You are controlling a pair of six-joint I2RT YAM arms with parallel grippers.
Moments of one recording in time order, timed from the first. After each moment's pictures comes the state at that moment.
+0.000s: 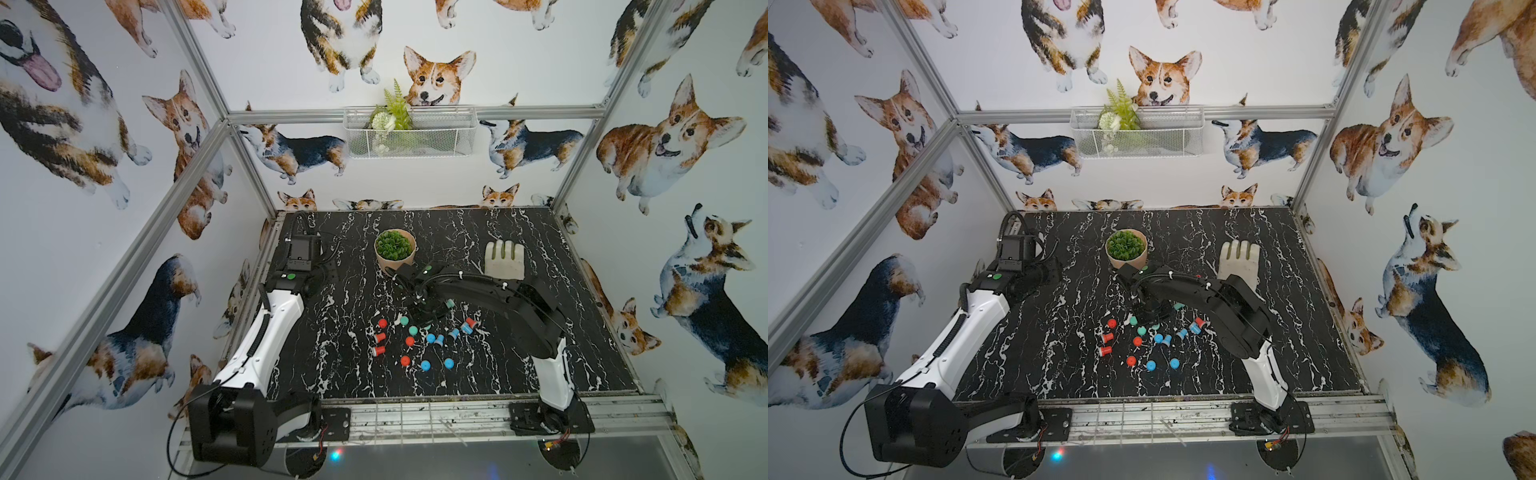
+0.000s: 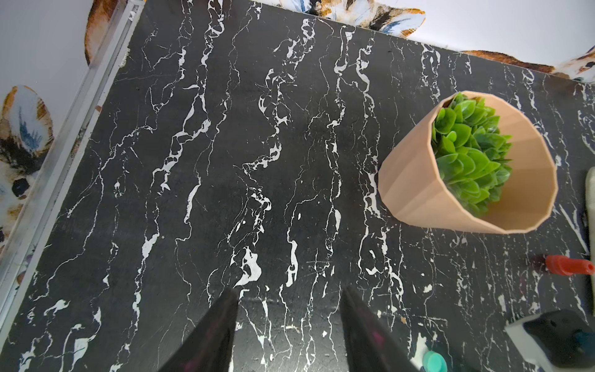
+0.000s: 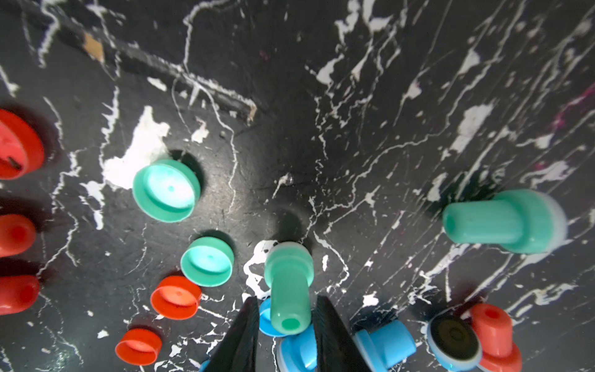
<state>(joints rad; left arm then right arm) -0.13 1.23 1.03 -0.60 -0.05 -0.27 0.95 2.06 1.57 -1.07 0.04 0.50</state>
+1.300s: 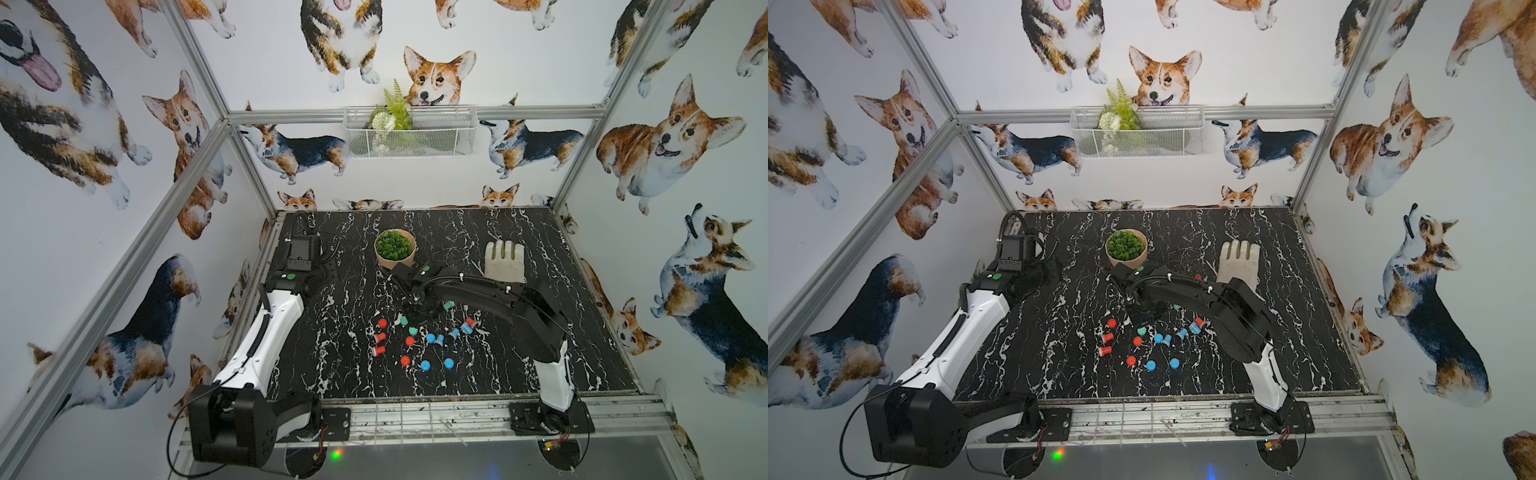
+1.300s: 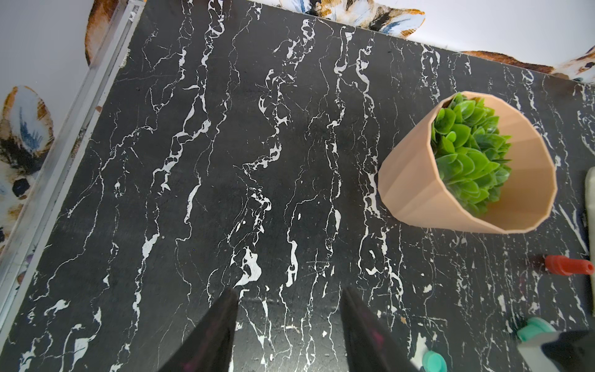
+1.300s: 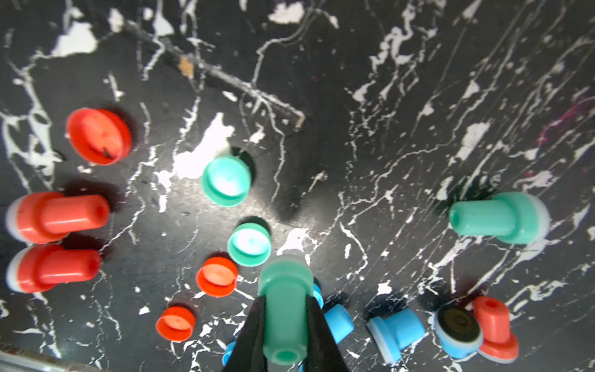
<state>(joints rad) -0.13 1.23 1.03 -0.60 -0.05 -0.27 1.00 2.04 1.64 -1.09 0.05 0.50</state>
